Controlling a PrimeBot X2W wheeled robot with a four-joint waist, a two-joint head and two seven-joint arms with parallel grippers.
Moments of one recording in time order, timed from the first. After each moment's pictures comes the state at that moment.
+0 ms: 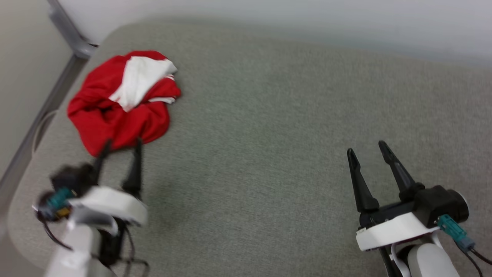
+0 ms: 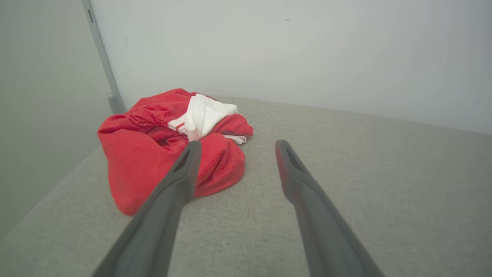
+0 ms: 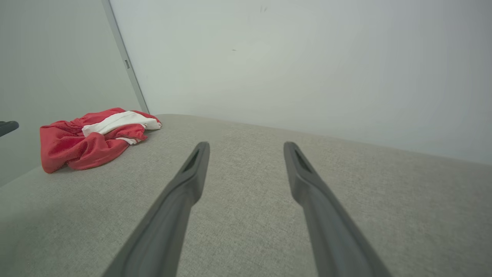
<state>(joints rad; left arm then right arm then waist) -0.21 0.16 -0.01 0.25 -0.28 -0.12 -0.24 -0.12 -0.05 0.10 0.10 0.10 0.13 -0.26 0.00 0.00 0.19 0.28</state>
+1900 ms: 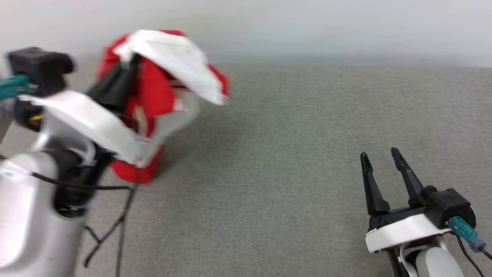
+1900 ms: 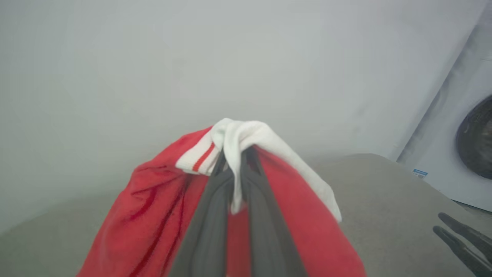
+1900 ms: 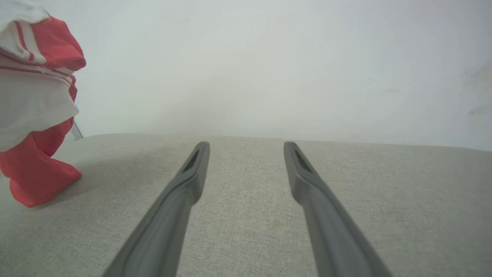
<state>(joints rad) -0.53 0.46 -0.18 -0.11 -0.69 -0.07 0.31 -0.12 -0.05 0.05 0.14 0.14 0.13 -0.26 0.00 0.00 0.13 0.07</state>
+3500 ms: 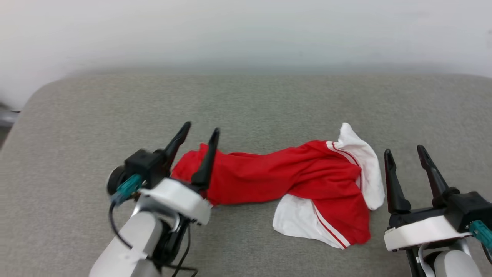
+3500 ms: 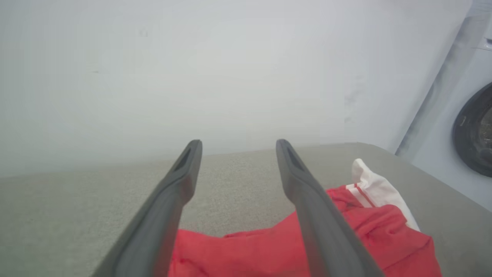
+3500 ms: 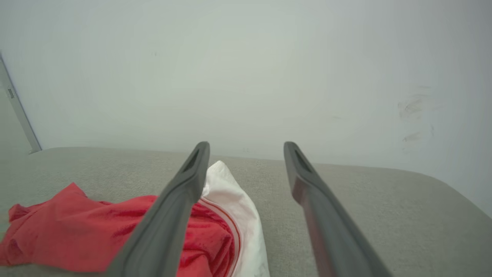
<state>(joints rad) -0.42 0.26 -0.49 0.26 -0.54 0.01 -0.25 -0.11 -0.05 -0.04 0.08 0.07 0.13 -0.26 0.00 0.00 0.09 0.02</state>
